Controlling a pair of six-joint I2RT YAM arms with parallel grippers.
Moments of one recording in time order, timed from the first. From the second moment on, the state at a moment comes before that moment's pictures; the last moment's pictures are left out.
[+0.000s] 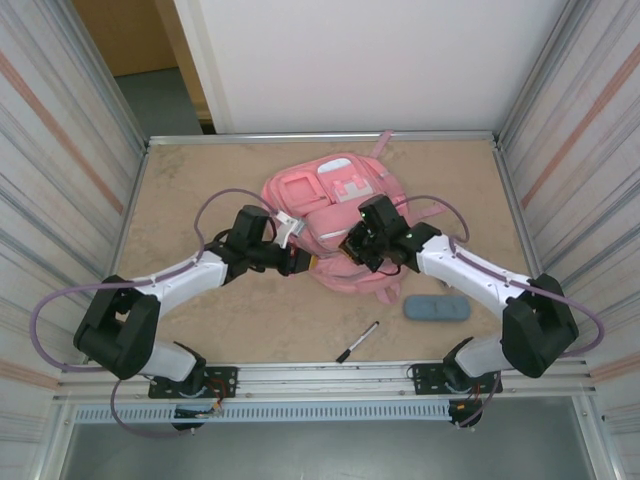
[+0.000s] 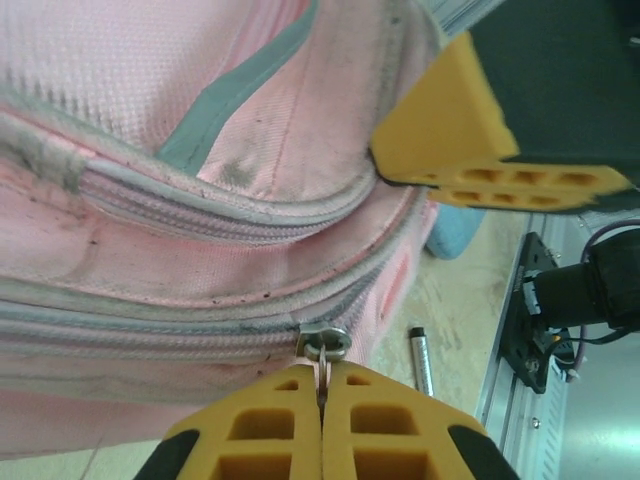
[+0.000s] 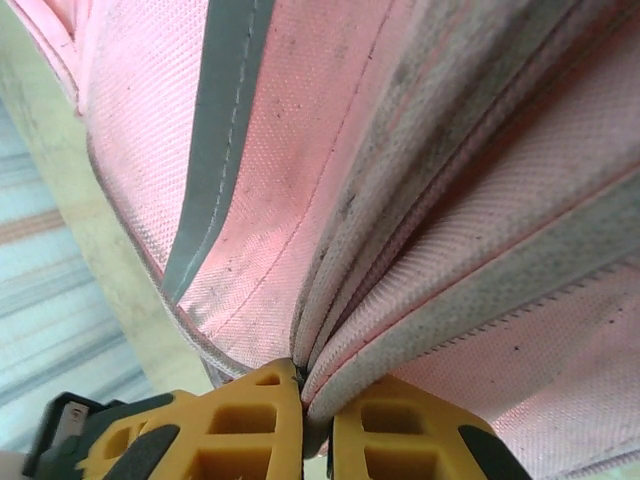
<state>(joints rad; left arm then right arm) -0.53 1.42 0.76 -0.05 0.71 -0.24 0.63 1.41 0.99 -0.49 -0.19 1.29</state>
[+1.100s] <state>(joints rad) -1.00 1.69 0.90 0.12 0.07 -0.79 0.48 1.43 1.00 -0.58 -0.20 1.04</state>
